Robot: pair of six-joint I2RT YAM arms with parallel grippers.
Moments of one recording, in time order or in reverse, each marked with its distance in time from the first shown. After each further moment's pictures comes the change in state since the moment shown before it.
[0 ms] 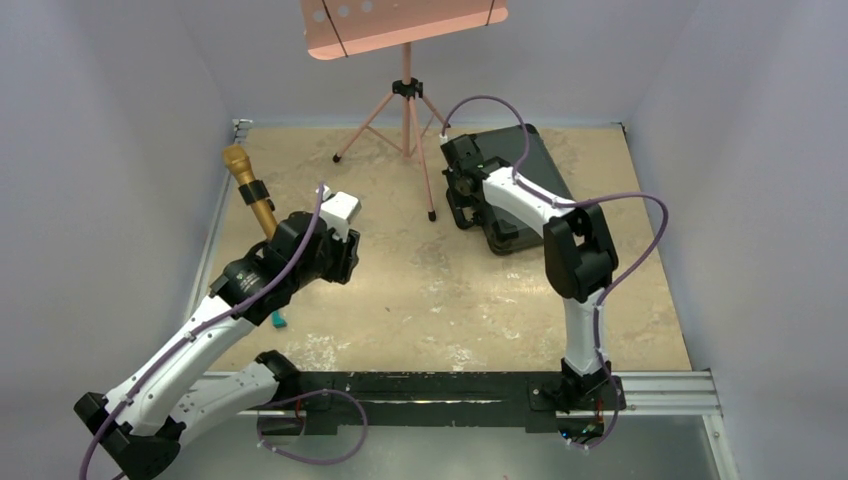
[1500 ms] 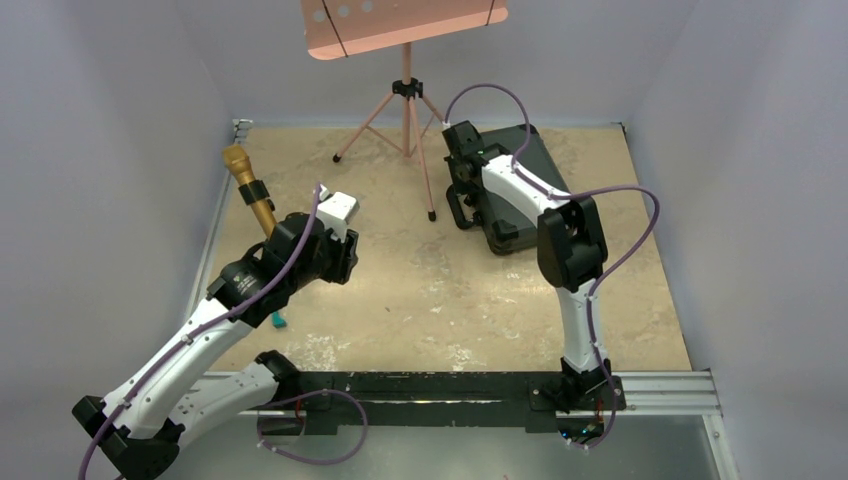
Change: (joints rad) left arm 0.000 -0.021 -0.001 0.003 0.000 0.000; right arm -0.039 0.136 0.196 -0.065 0.026 -0.006
